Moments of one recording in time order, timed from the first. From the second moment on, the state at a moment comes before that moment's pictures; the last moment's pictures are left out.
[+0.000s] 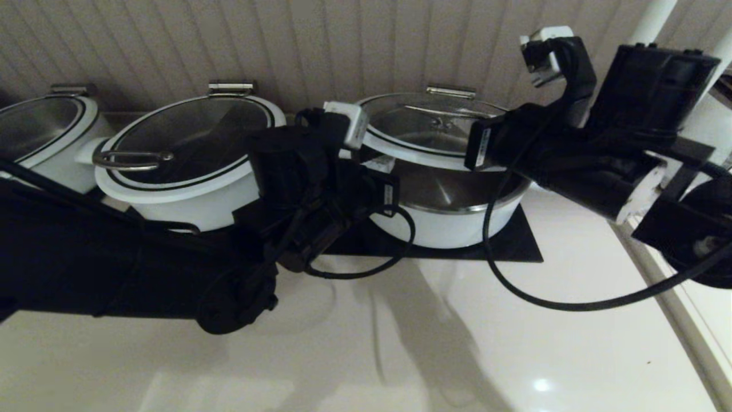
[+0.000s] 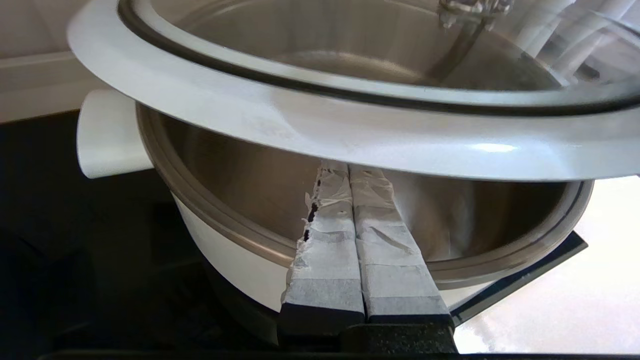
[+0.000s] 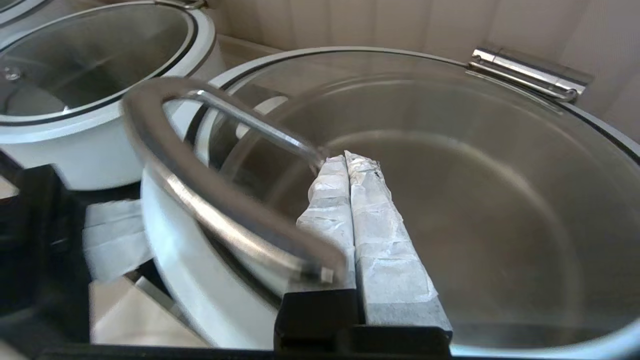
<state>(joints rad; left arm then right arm) -0.72 1.90 -1.08 -0.91 0.17 0.01 0.59 1.70 -1.15 -0.68 -0.08 -0.07</state>
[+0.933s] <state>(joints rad) -0.72 1.94 -1.20 -0.90 0.17 0.01 0.59 1.23 -0.86 -0.31 -0.09 -0.07</state>
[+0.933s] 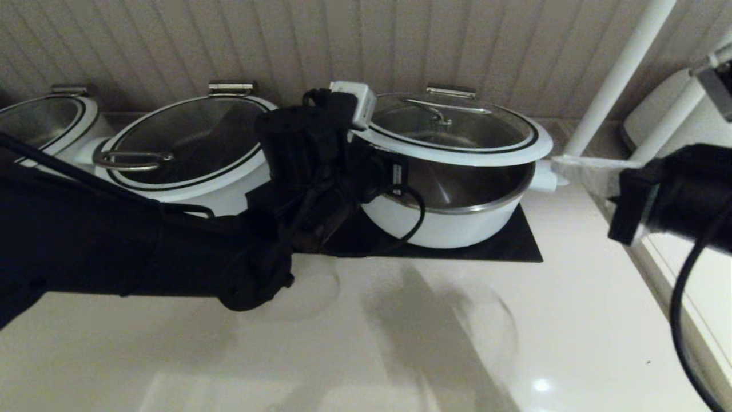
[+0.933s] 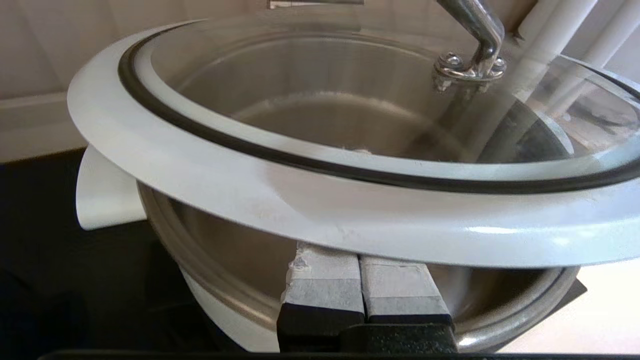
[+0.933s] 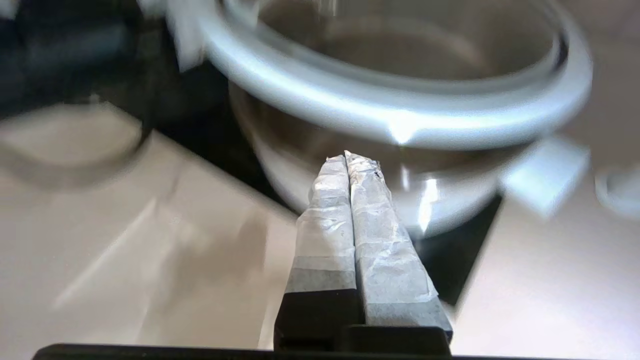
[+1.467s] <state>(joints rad) -0.72 1.96 -1.21 -0.90 0.17 0.01 0.60 1.07 -0.63 -0.29 -0.04 -0.07</state>
